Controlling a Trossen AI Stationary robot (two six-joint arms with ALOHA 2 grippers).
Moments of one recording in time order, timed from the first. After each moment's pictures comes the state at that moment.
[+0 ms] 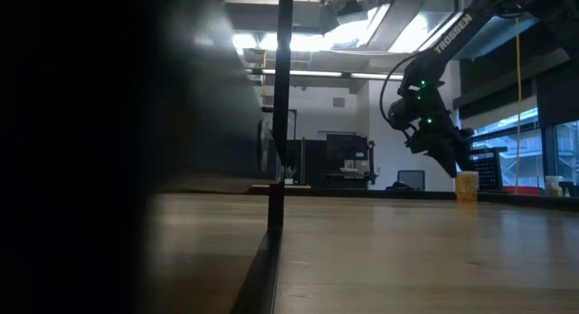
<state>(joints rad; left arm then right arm) -0.15 1.14 1.11 -1.02 -0.35 -0.63 -1.10 1.95 1.43 -1.26 0.25 -0.04</state>
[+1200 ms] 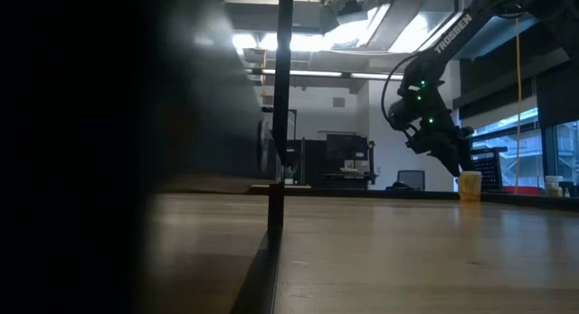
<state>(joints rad) -0.15 1.14 1.11 -1.02 -0.35 -0.63 -1.09 1.95 1.43 -1.28 0.29 -0.08</state>
